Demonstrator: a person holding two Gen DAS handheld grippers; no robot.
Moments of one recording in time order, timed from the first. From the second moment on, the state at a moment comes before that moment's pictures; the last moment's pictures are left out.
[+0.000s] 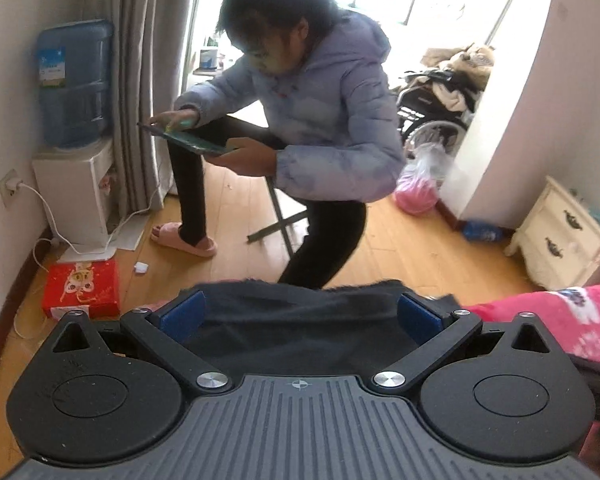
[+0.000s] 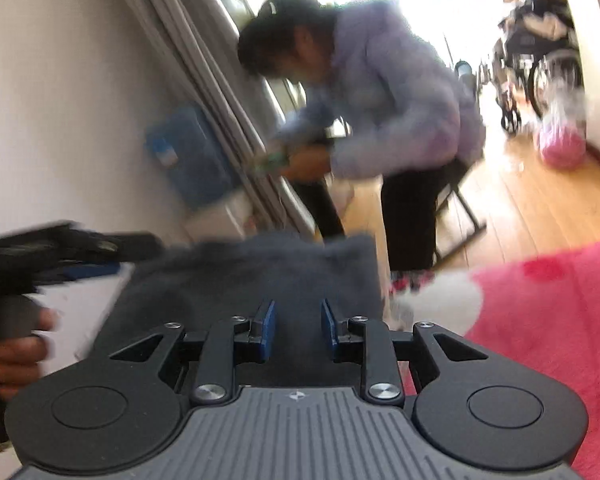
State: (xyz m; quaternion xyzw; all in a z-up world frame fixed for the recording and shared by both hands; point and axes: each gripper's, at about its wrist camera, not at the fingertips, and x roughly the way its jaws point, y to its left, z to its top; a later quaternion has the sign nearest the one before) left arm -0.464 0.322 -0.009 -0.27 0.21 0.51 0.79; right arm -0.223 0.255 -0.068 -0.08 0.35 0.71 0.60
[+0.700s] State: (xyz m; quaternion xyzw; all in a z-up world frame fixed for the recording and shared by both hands) left arm -0.470 0.225 0.009 -0.23 0.23 0.47 0.82; right arm -0.234 0.135 0.013 -0.10 0.31 0.70 0.63
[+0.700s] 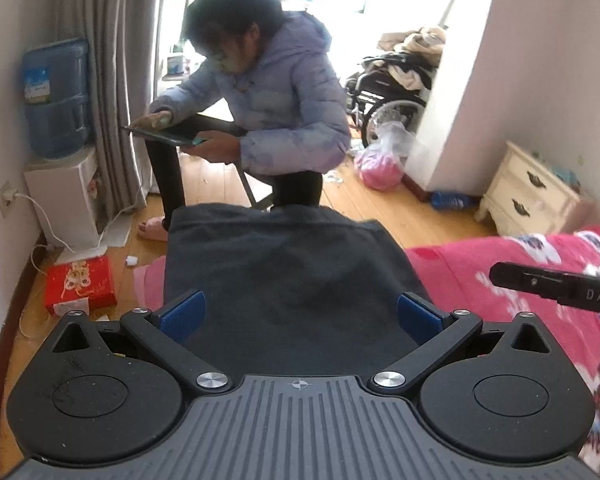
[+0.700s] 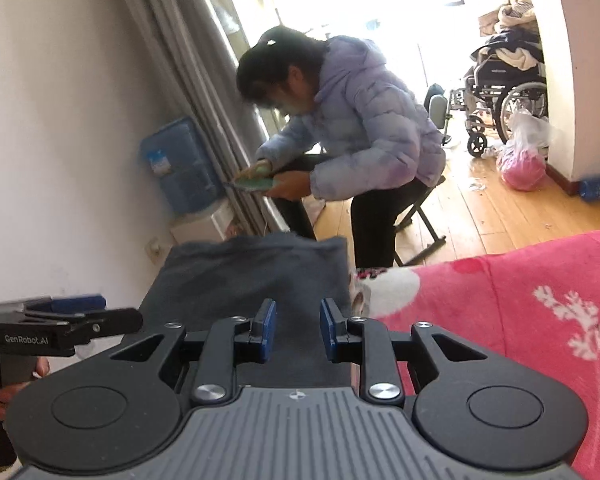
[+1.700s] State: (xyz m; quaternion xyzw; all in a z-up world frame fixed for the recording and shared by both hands) left arm -0.479 0.209 -0.070 -0.23 0.35 0.51 0.75; right arm -0.269 0.124 -0.085 -0.21 0.40 0.66 0.60
